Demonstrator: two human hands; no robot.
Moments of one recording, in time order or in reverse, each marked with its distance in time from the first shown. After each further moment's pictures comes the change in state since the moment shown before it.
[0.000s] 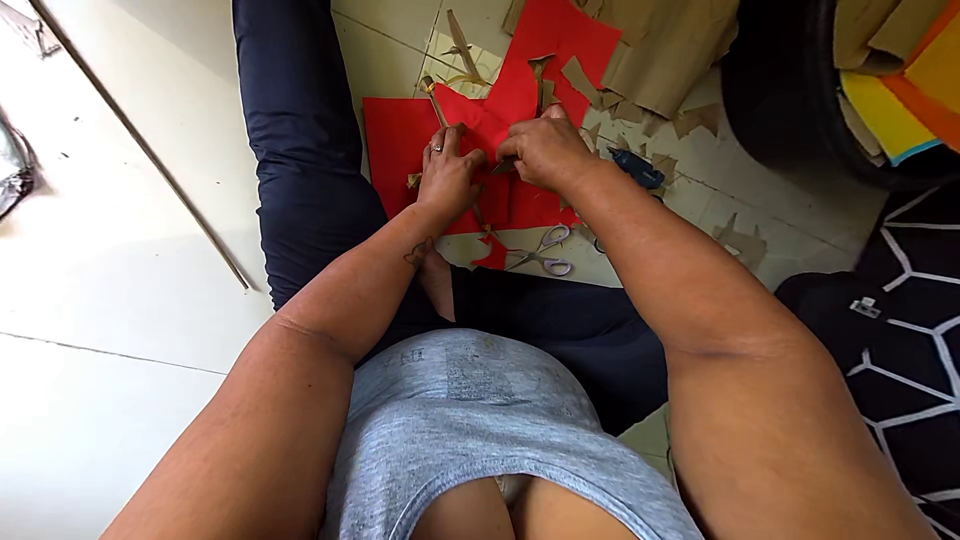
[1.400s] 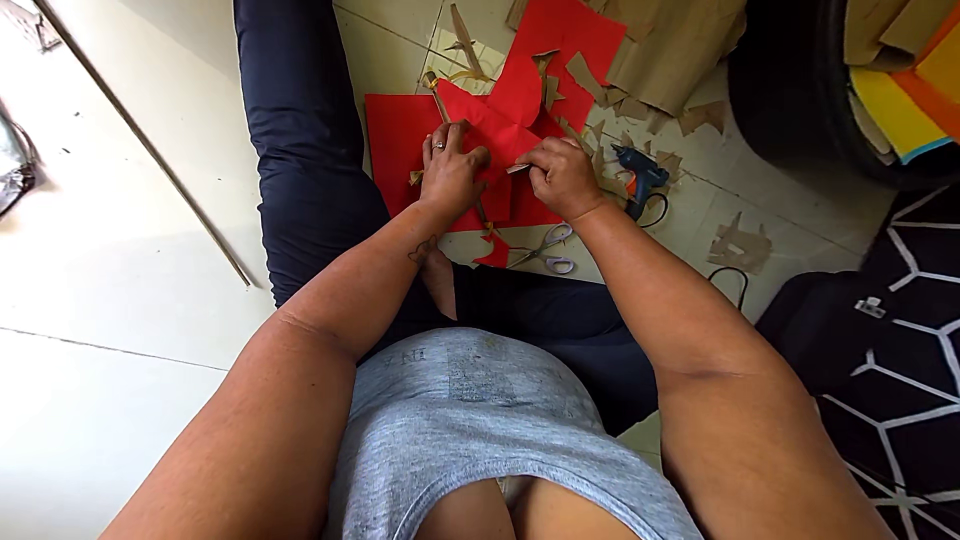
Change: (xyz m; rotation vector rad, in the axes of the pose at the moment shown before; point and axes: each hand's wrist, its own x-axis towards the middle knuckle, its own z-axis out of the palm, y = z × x) left_hand -0.001 0.003 -0.001 0.058 -0.011 -0.025; right_hand -0.029 0.016 0.074 0.280 0.618 0.031
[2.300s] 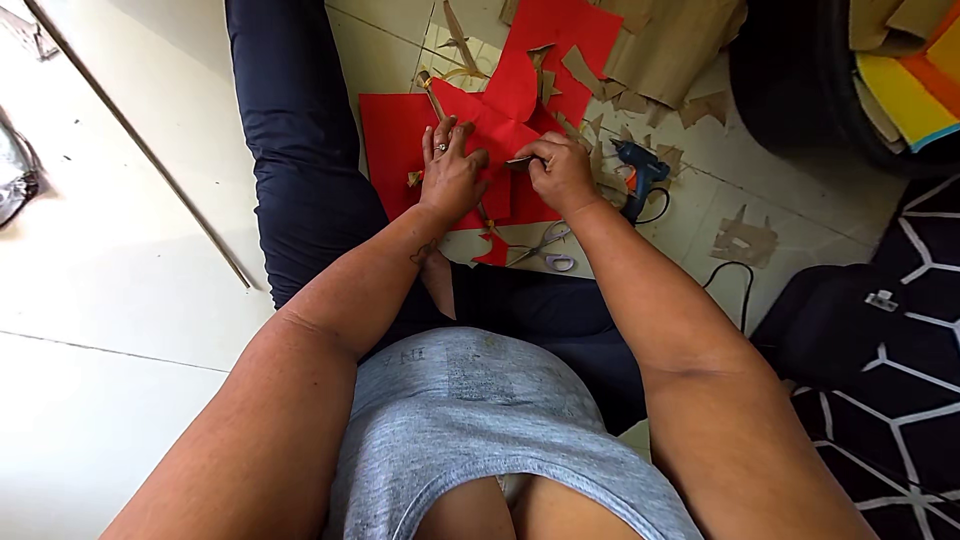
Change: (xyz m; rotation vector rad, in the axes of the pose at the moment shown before) left_hand -0.003 0.001 0.010 0.021 0.087 0.096; right_hand 0.000 -0.003 0.002 0.111 -0.014 0.230
